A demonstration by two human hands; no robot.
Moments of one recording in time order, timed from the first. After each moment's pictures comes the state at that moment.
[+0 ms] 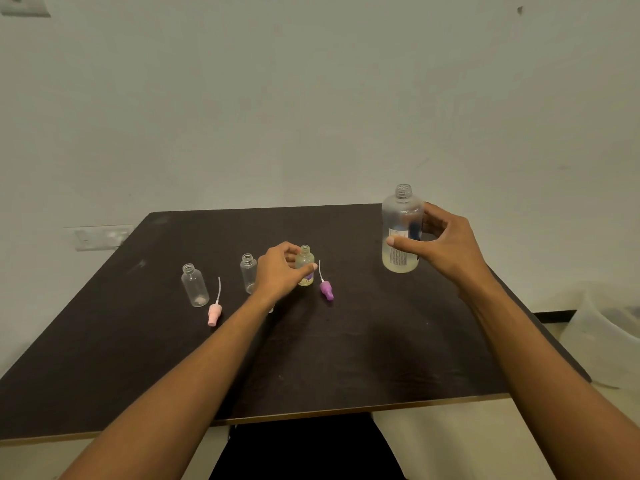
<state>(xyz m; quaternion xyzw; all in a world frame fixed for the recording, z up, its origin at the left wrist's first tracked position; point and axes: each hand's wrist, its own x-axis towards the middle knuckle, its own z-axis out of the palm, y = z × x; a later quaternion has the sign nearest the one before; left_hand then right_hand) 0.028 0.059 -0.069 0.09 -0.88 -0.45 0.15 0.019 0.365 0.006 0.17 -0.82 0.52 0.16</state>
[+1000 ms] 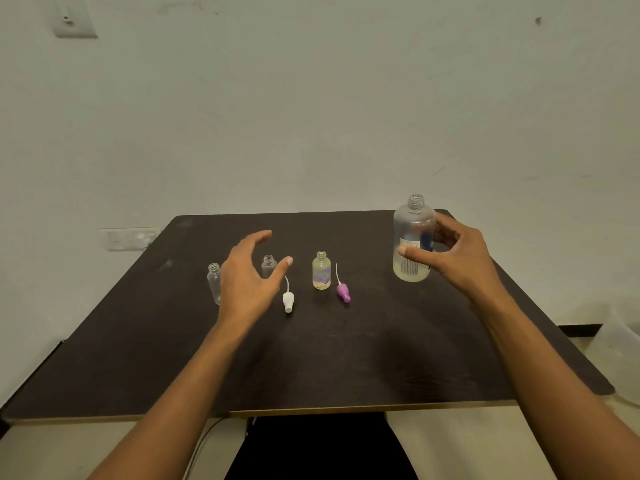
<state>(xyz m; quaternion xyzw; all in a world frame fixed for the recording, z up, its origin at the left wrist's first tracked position) 0.123 0.017 -0.035 0.07 -0.85 -0.40 0.34 0.033 0.357 0.000 0.18 -0.82 0.52 0.17</state>
